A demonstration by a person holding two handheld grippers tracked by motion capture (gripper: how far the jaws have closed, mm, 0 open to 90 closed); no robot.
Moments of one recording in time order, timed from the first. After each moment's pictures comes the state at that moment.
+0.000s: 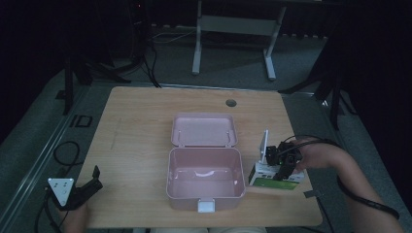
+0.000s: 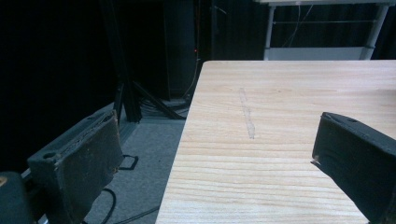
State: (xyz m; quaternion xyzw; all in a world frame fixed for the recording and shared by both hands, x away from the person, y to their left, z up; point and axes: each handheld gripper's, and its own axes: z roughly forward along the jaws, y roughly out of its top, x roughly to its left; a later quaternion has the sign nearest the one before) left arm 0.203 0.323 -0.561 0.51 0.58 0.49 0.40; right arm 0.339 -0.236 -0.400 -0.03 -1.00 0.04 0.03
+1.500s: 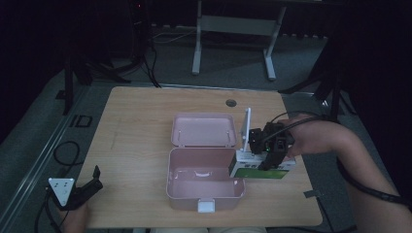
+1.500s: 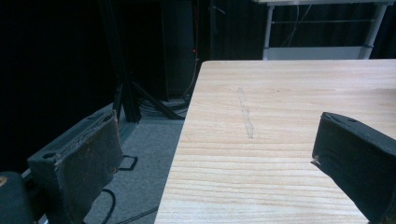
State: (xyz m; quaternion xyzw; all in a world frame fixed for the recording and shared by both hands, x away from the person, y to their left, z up) left arm 0.203 0.322 -0.561 0.51 0.58 0.49 0.40; right arm 0.303 -0.158 -0.286 0.02 -1.00 0.02 0.00
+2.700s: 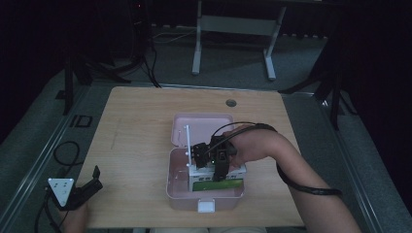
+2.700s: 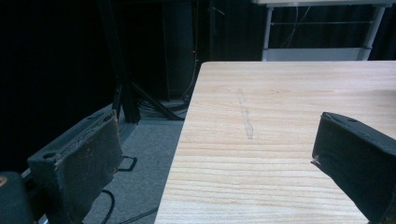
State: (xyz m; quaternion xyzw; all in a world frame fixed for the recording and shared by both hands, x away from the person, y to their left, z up) left arm 0.202 0.323 -0.560 0.51 0.58 0.49 0.40; right arm 0.295 -0.049 -0.334 0.08 -1.00 0.03 0.03
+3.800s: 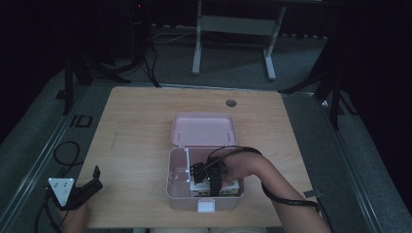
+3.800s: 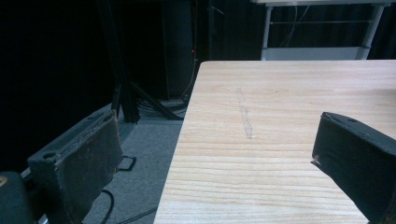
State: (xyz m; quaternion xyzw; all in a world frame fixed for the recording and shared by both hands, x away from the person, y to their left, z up) left arm 0.203 0.323 -0.561 0.51 0.58 0.49 0.40; right arm 0.309 -0.049 -0.449 0.05 -0.99 0.05 0.07
